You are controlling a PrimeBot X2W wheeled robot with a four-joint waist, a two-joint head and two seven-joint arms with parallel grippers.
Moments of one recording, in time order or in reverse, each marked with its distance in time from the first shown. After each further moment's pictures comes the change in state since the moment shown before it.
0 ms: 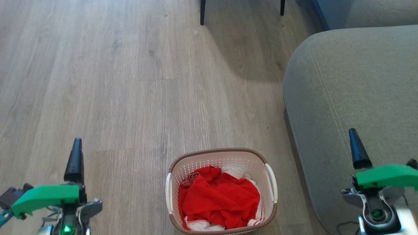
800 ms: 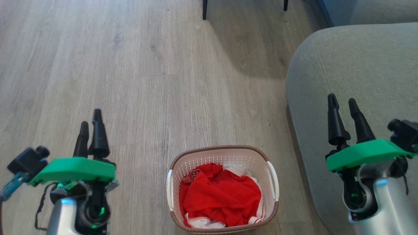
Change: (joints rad) left arm -0.036 0.000 -0.141 -0.221 0.490 0.189 -0.068; right arm -0.079 -0.023 0.145 -0.158 -0.528 0.000 -0.067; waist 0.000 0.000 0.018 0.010
